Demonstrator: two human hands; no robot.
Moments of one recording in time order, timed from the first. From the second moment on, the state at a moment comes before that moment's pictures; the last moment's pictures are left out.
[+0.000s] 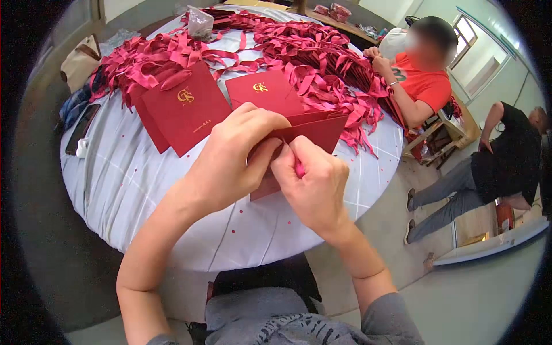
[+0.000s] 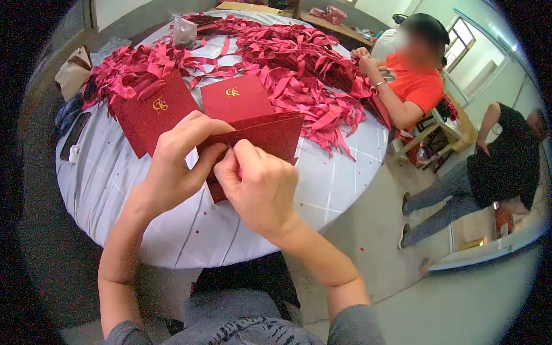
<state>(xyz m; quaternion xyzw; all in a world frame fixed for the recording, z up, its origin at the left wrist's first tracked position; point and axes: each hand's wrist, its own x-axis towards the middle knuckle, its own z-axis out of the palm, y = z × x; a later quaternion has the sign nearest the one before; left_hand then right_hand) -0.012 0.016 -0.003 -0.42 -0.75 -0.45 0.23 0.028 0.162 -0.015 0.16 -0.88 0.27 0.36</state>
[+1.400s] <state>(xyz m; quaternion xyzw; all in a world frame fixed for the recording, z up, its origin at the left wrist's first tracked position) 0.009 0.026 0.005 -0.42 -0.77 -0.29 0.38 -0.011 0.211 0.087 0.24 -0.92 0.28 -0.13</state>
